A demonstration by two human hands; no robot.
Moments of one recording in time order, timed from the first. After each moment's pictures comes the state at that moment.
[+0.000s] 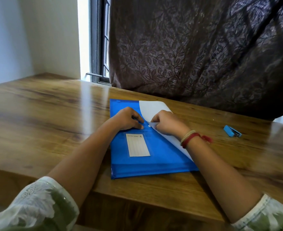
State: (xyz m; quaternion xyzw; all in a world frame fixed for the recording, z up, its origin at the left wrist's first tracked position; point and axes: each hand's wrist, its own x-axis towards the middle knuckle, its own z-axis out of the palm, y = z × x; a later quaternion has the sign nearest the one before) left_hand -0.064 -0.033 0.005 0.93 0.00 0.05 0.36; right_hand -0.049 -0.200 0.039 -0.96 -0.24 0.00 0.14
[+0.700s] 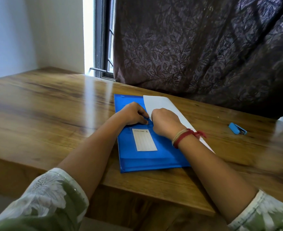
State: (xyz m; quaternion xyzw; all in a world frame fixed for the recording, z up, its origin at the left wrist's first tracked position) left_hand -0.067 -0.033 0.007 0.93 0.00 0.05 0.37; right_hand -0.075 -0.172 0.034 -0.96 -0.26 -0.08 -0.04
